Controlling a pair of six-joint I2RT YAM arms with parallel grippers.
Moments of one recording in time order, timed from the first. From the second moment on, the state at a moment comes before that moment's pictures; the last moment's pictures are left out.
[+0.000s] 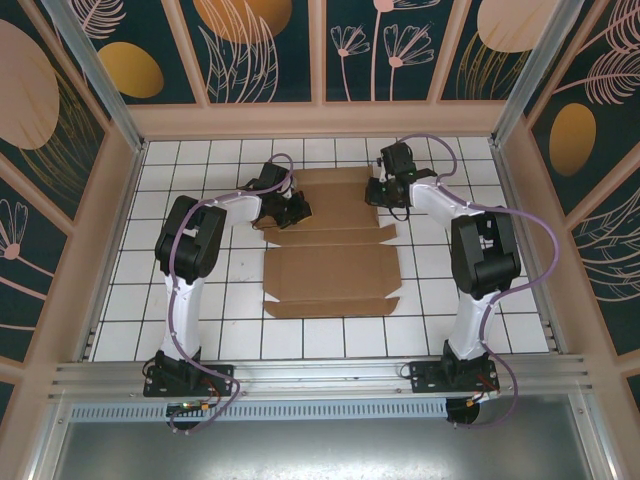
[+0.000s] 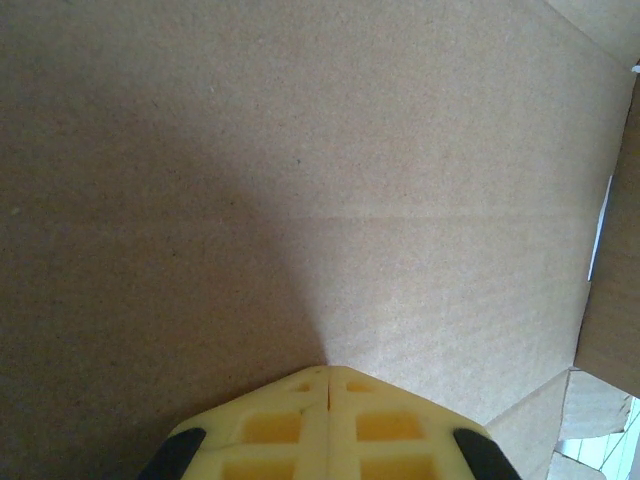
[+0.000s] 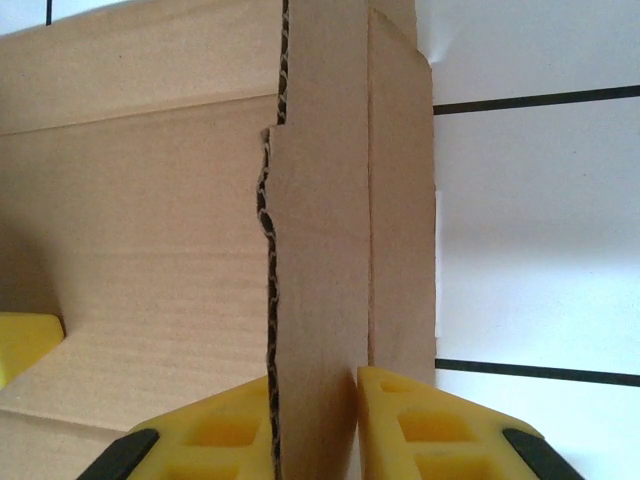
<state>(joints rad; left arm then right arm) -0.40 2.20 1.43 -0.19 0.48 -0.77 0.34 1.90 1.39 -0.45 -0.12 0.37</state>
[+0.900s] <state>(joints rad) -0.40 2.20 1.44 -0.19 0.48 -0.77 0.38 1.93 1.46 -0.54 0.16 0.31</state>
